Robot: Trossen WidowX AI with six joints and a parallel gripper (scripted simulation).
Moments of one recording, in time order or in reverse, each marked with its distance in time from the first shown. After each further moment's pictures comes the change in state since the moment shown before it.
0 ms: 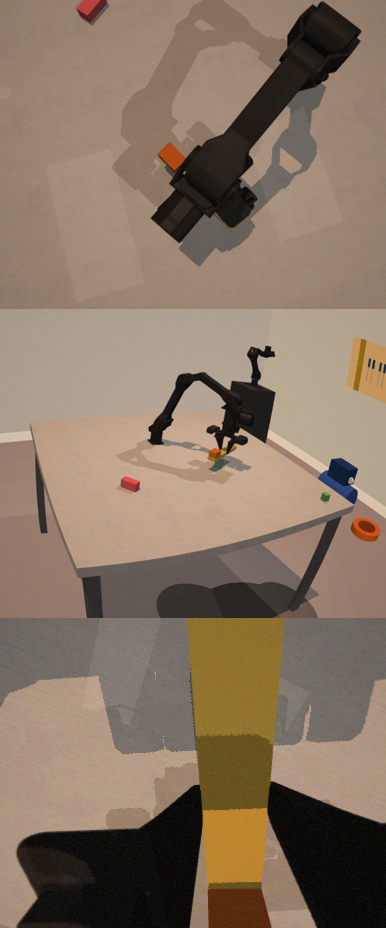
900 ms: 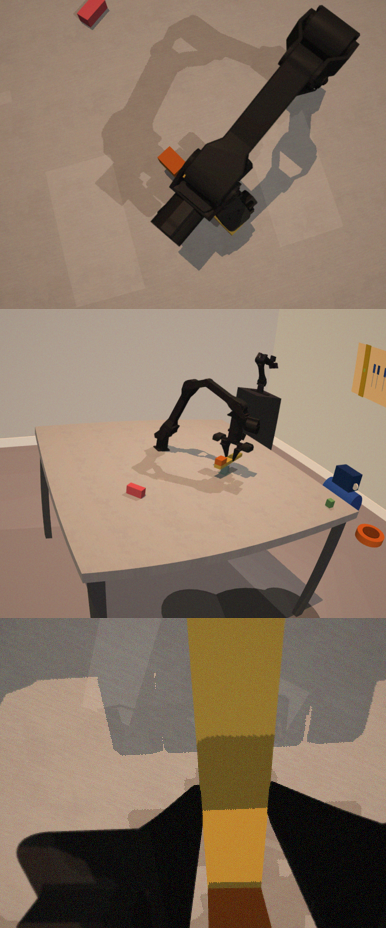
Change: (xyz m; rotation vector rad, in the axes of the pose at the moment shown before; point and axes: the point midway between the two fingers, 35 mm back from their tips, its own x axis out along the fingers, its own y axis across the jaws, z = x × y) arm 0.002 0.000 0.000 0.000 0.000 -0.001
